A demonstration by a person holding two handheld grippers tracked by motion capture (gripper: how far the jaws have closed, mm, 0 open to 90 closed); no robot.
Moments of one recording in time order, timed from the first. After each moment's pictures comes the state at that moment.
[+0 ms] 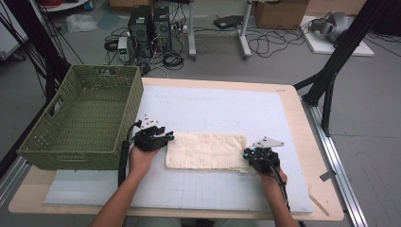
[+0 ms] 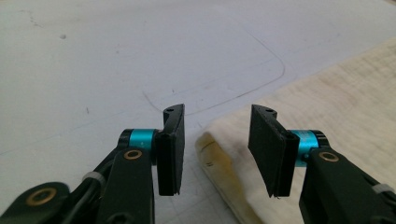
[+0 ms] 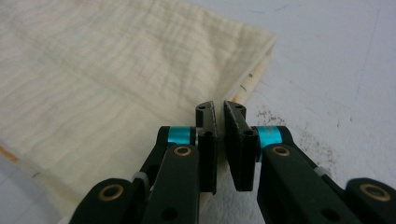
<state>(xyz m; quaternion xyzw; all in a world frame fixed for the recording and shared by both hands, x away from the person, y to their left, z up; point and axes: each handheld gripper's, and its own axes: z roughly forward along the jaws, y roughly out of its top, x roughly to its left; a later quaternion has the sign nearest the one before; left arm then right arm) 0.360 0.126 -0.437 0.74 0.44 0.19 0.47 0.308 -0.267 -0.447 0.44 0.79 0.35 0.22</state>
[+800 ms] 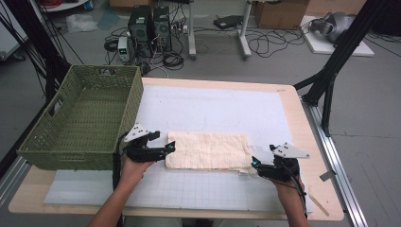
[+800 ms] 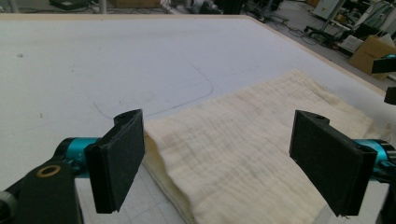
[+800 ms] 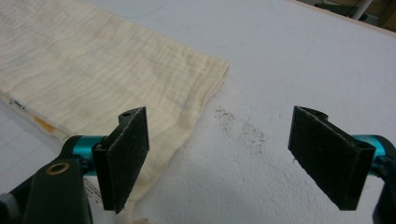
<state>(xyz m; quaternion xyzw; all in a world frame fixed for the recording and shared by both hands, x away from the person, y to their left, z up) 0.317 0.138 -0.423 0.71 0.40 0.15 0.56 0.272 -0.304 -0.423 0.42 0.77 0.40 0.28</state>
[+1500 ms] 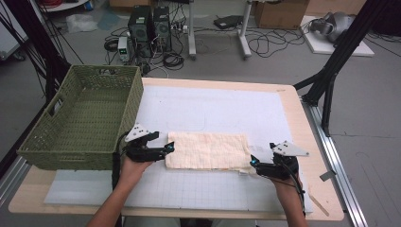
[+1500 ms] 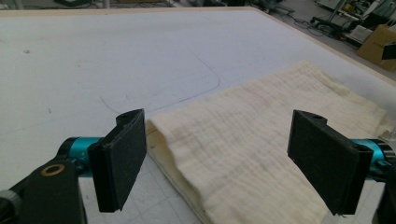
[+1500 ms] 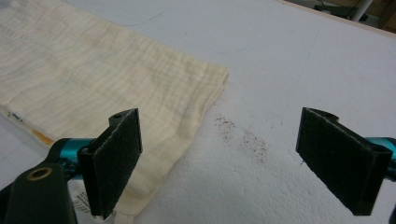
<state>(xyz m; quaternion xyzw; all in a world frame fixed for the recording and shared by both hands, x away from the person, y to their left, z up) 0.320 0.141 -0.426 0.72 0.41 0.16 0.54 0.278 -0.302 -0.423 0.42 0.76 0.41 0.27</state>
